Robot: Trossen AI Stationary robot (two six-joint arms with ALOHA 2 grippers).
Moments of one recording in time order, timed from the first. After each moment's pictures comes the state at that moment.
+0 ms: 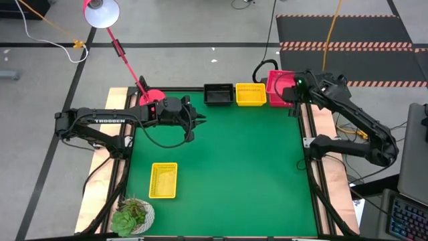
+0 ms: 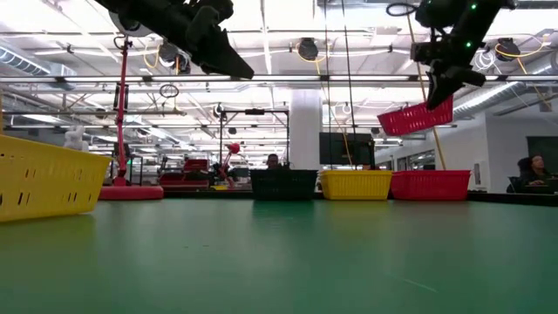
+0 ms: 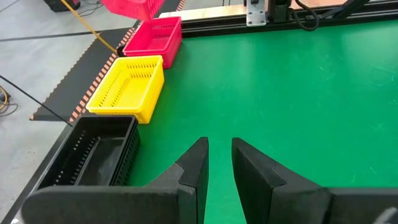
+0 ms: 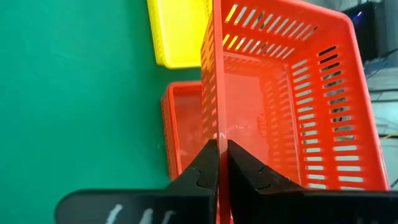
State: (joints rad) left arm 0.21 1.29 0.92 -0.10 0.00 0.19; right arm -0.85 0.96 0.96 -0.91 0.18 -0.84
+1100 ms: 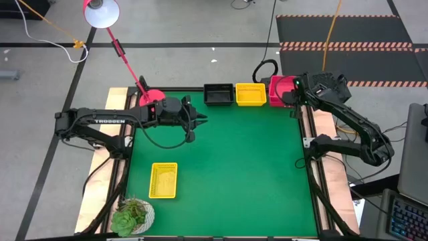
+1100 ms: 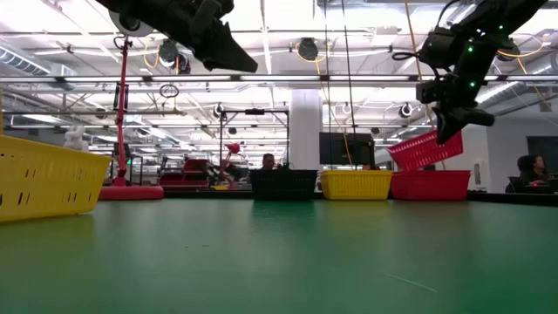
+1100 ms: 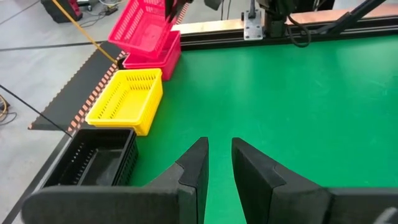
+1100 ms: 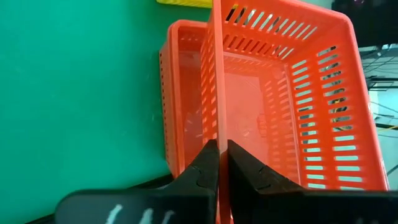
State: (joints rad) left arm 0.20 1.29 0.92 -0.05 0.00 0.18; right arm -1.02 1.01 0.74 -0.69 0.15 -1.04
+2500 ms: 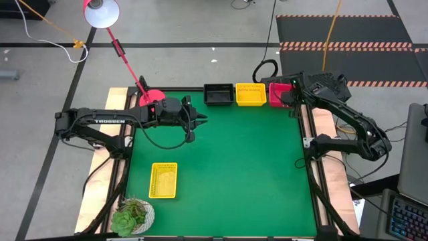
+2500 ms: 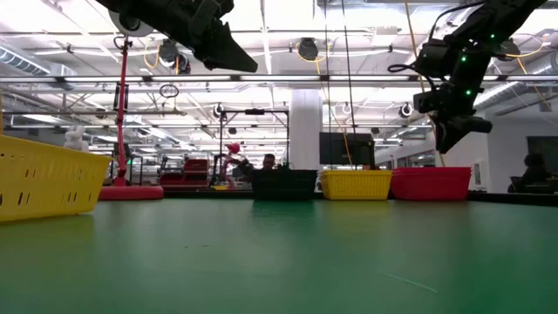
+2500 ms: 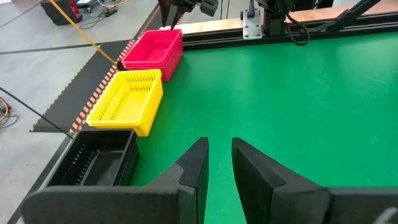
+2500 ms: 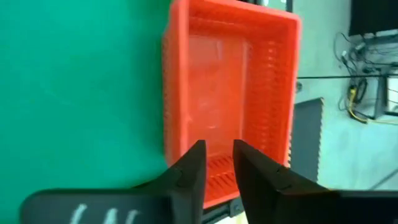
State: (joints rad) left arm 0.20 1.29 0.92 -0.05 0.00 0.20; right arm -1.04 1.09 0.74 -0.67 0.17 -1.02
